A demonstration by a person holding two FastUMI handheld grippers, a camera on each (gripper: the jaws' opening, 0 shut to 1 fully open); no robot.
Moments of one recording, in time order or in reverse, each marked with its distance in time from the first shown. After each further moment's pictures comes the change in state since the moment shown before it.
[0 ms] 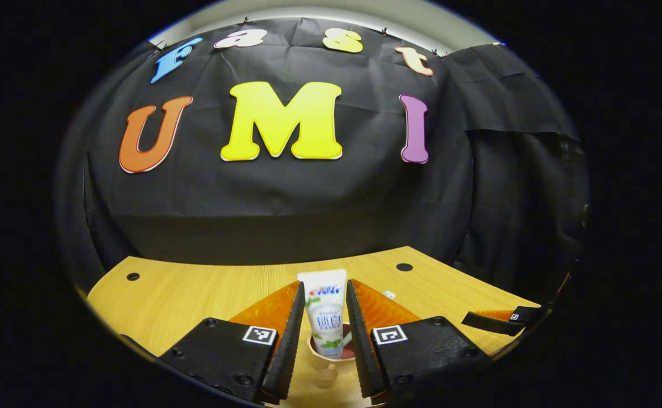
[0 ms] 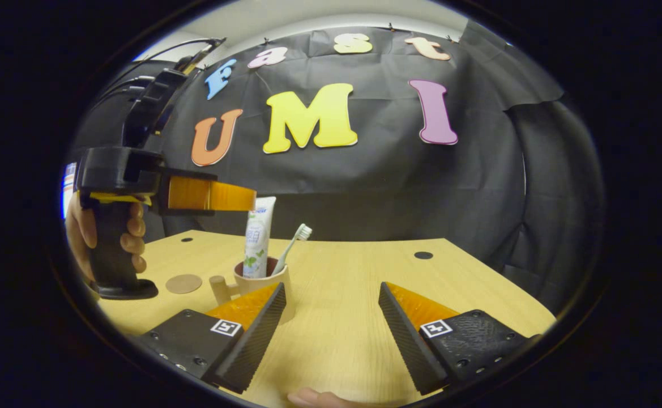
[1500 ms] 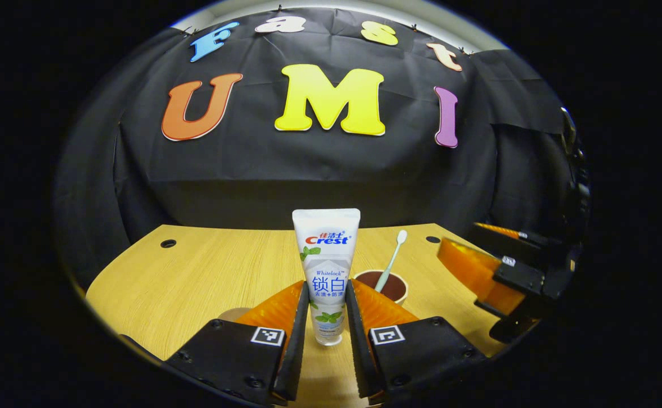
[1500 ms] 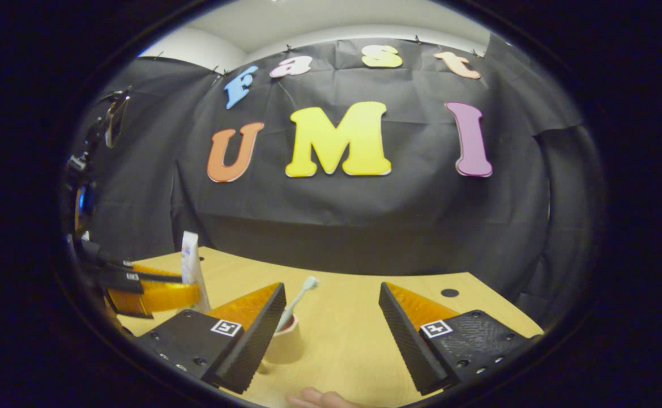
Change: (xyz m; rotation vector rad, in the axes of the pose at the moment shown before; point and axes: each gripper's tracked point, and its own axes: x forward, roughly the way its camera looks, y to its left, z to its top) left arm -0.044 0.076 -0.059 -0.073 0.094 0.127; right arm 0.038 0.036 0.047 -0.053 -0.053 0.044
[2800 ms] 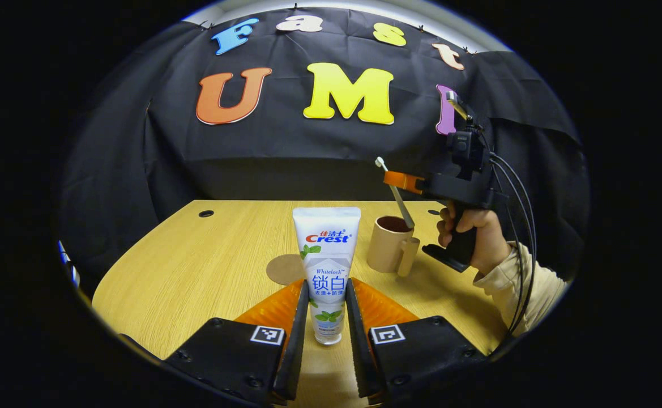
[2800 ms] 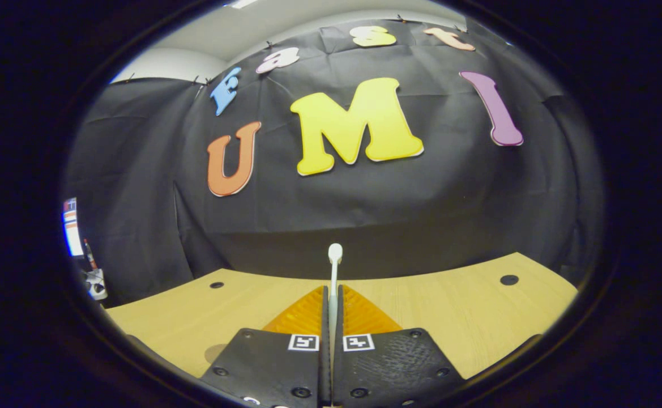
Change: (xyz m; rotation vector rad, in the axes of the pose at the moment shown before) left arm -0.133 0.046 -0.064 -0.019 0.103 0.024; right arm 0.117 0.091 0.028 0.145 0.002 0.126
